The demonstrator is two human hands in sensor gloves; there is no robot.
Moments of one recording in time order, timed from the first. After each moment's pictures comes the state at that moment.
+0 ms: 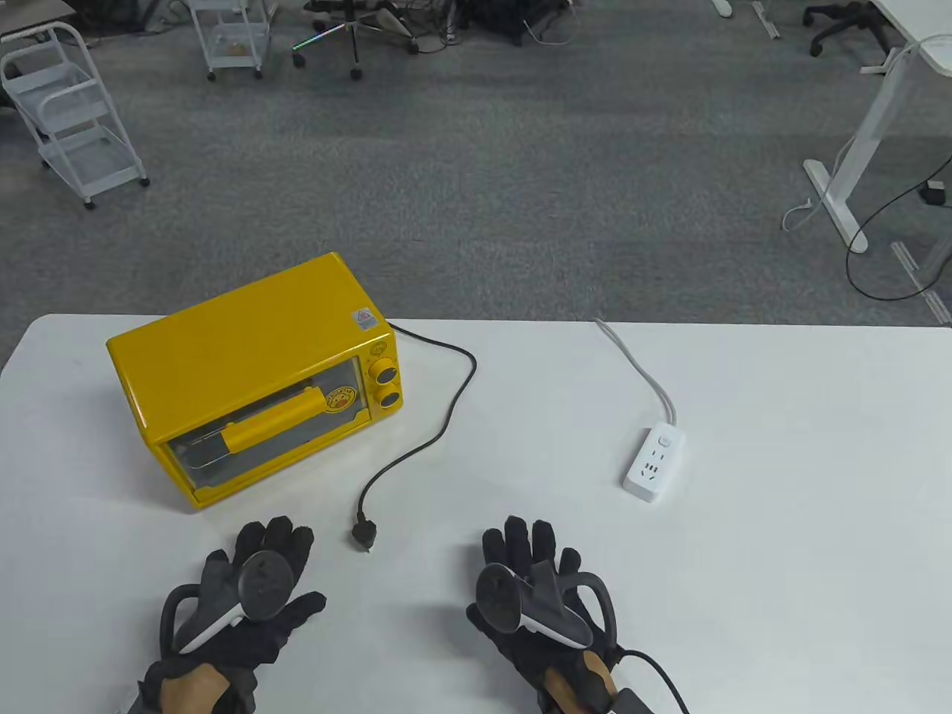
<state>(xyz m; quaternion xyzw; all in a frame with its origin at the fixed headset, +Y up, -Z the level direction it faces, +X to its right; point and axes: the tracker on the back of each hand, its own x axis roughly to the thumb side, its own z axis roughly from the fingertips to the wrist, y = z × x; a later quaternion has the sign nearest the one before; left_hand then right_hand) -0.286 -0.752 -0.270 -0.15 -0.05 0.04 0.99 0.044 -0.747 -0.267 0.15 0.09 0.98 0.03</state>
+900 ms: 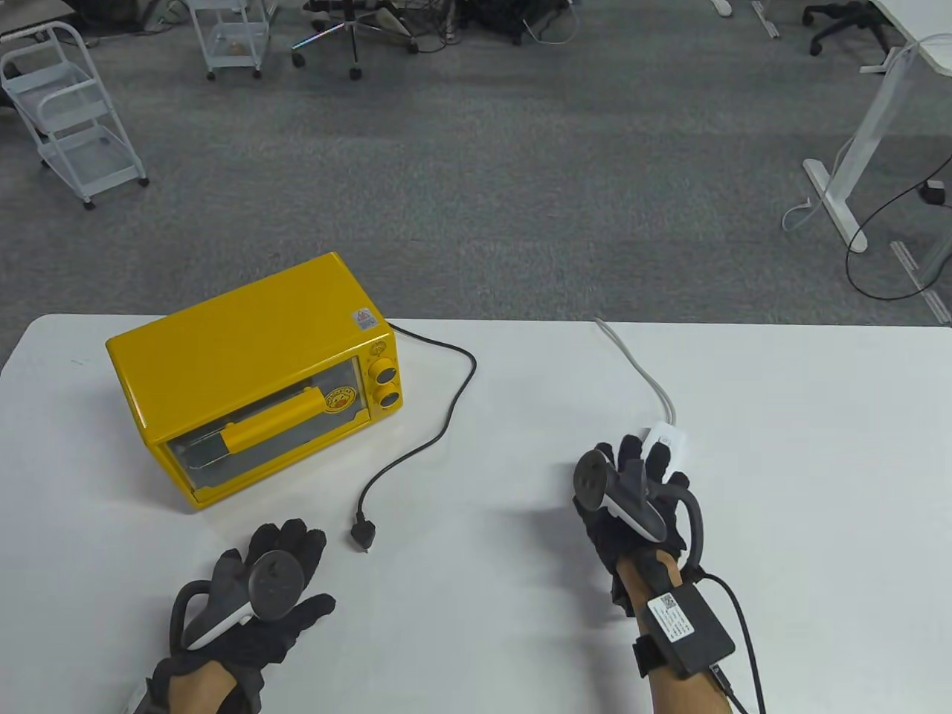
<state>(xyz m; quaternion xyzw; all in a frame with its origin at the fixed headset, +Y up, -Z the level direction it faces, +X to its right) -0.276 -0.755 -0.273 -0.15 -0.07 0.04 0.98 0.174 -0.731 -0.392 -0.09 0.08 0.99 -0.04</state>
